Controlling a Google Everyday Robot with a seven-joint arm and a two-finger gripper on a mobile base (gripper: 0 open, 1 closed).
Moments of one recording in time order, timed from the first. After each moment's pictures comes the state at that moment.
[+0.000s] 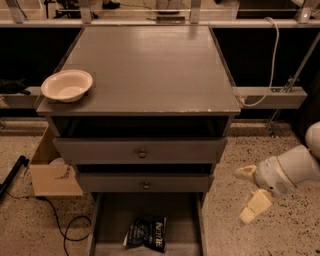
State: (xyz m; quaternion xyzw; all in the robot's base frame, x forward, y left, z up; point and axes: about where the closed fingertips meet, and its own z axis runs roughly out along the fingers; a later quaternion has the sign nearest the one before) arm 0.415 -0.205 0.670 -0.51 0.78 0.32 0.18
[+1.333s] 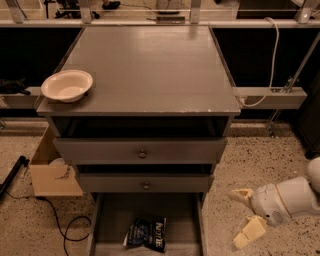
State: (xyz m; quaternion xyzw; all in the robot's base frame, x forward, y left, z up) arm 0.370 -0.189 0.635 -0.47 0.77 0.37 0.22
